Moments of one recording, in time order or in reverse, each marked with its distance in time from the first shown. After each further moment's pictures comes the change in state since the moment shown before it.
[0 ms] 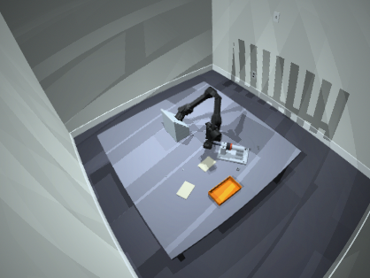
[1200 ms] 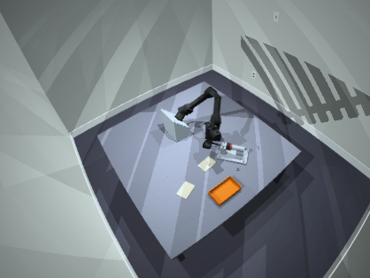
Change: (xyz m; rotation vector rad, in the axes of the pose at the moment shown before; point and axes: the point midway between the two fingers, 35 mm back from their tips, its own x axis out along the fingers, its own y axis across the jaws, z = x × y) arm 0.000 0.000 -0.004 0.000 -0.001 0.000
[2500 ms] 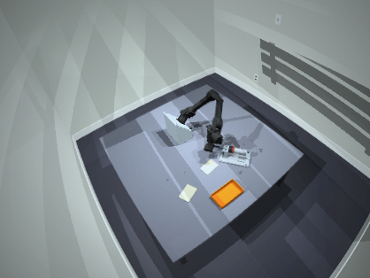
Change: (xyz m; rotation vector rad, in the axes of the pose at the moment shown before) arm 0.000 0.000 -0.005 0.000 -0.001 0.000
